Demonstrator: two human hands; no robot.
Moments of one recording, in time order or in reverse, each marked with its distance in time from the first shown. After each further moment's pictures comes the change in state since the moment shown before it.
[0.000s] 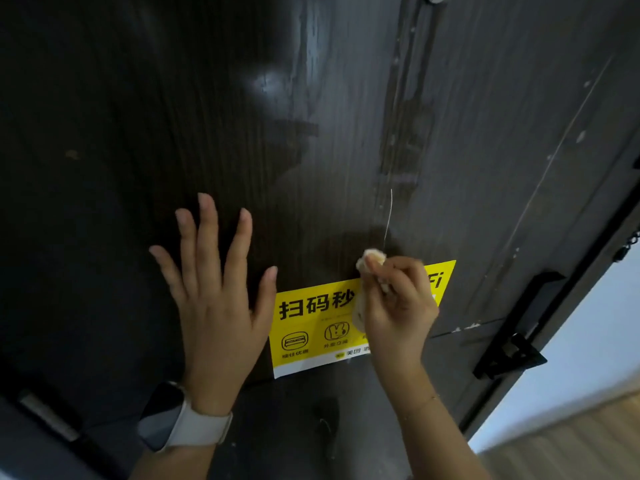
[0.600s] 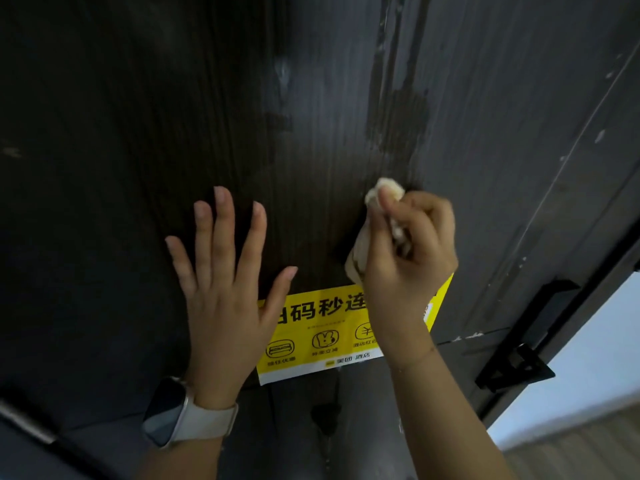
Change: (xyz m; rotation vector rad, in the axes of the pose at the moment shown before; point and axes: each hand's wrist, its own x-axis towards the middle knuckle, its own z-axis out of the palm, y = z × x) left_hand 0.009 0.021 0.024 0.054 -0.018 0.026; right_hand 0.064 -0.011 0.010 0.112 0.139 -0.124
